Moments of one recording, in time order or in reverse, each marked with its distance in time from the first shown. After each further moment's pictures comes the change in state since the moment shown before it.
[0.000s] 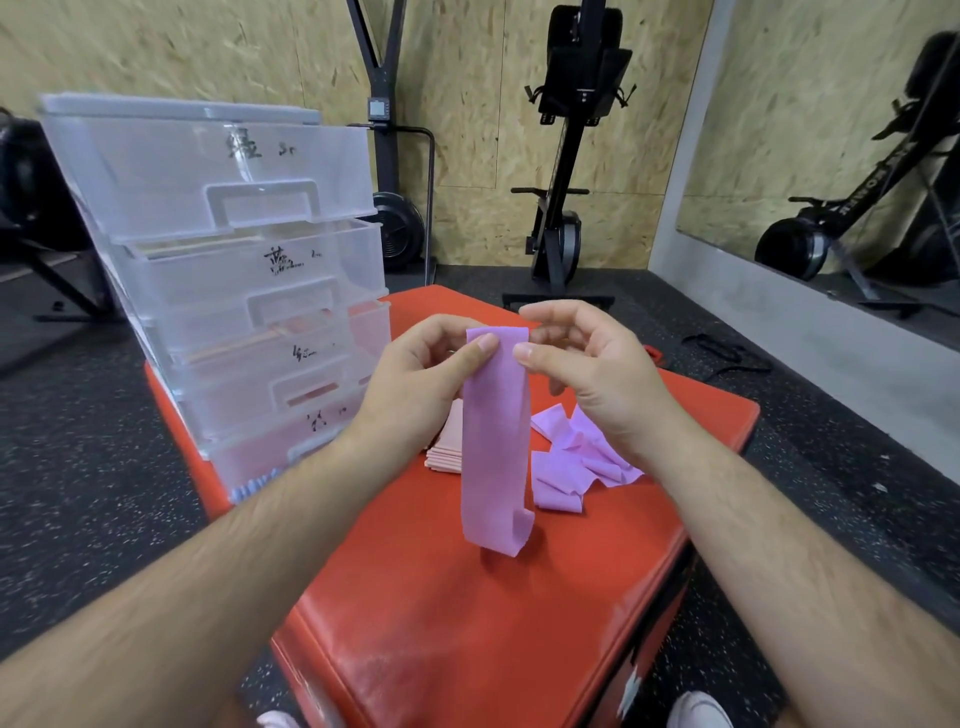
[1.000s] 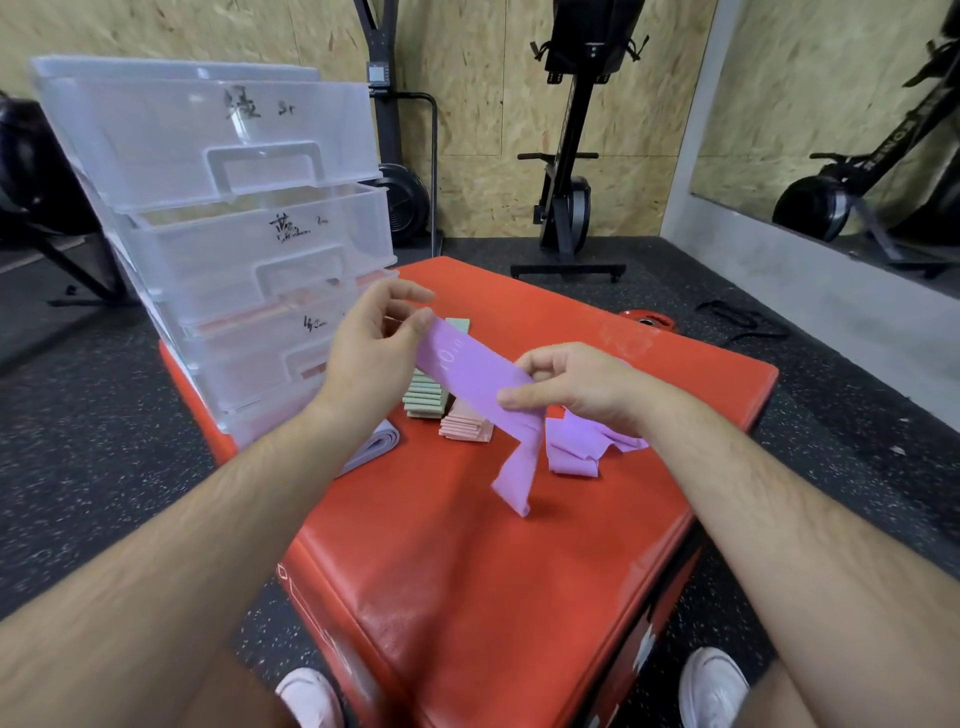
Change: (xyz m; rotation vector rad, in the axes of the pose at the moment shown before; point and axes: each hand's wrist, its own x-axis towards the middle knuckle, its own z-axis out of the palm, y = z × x) left_hand 0.010 -0.024 -0.046 0.327 0.218 0.041; right_hand 0.015 0.052 -0.002 -0.266 -0.434 0.350
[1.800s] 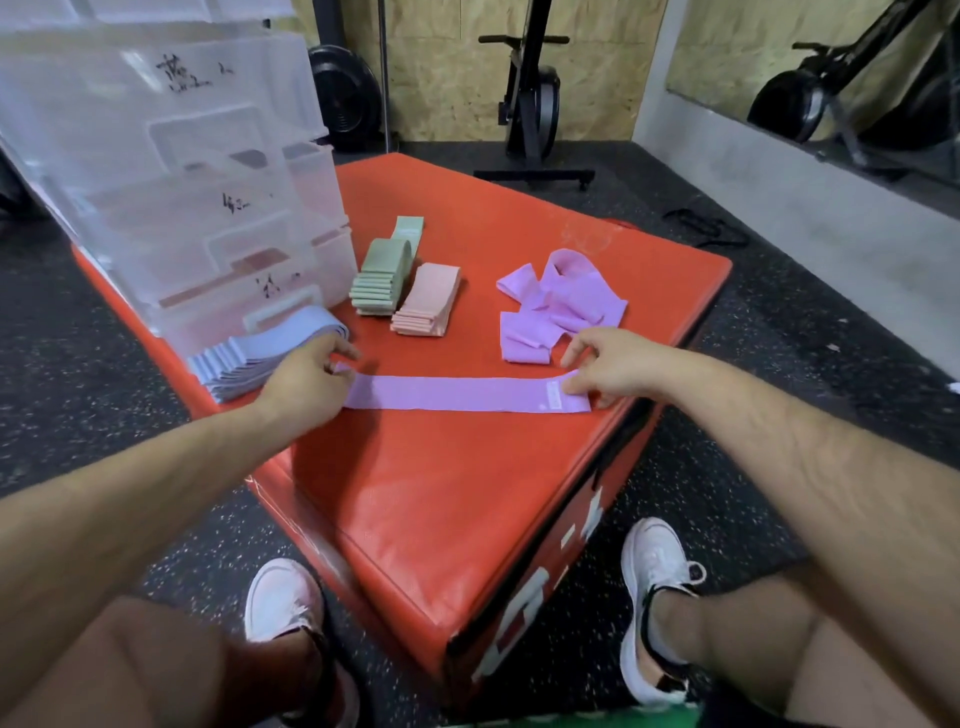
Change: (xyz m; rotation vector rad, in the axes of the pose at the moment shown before) left_hand -0.074 -0.119 -0.020 0.593 -0.273 -0.298; right_hand -0.052 0.123 -0.019 -0.339 0.181 0.396
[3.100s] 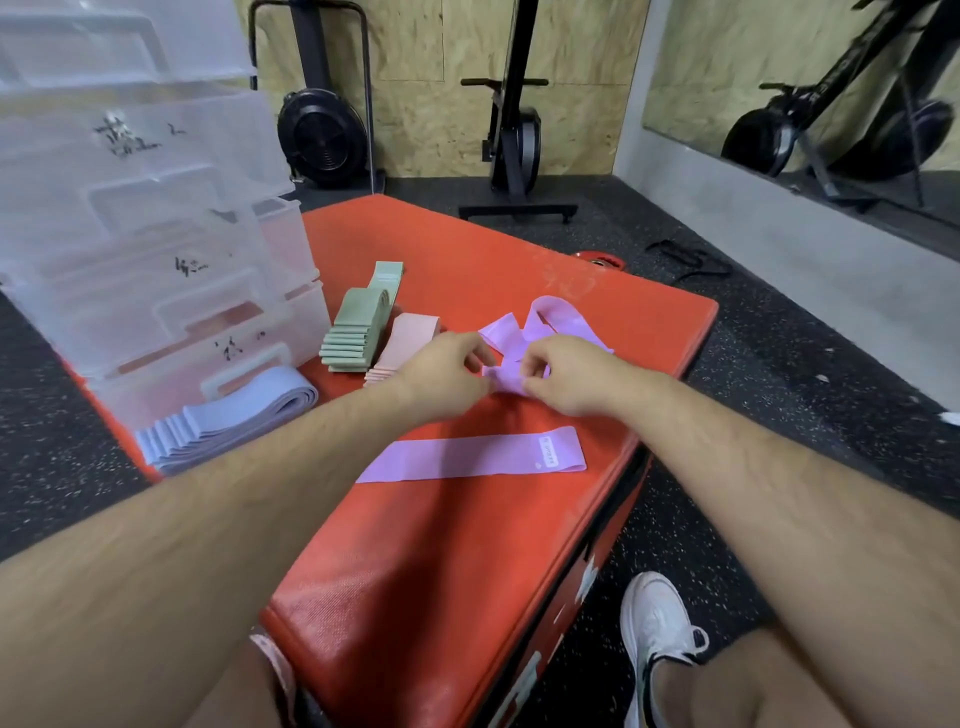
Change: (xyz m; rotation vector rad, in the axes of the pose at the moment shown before) left_hand 0.058 0.134 0.075 0.056 -0.240 0.371; right_hand 0.045 -0.033 -0.019 -0.425 0.159 -0.328
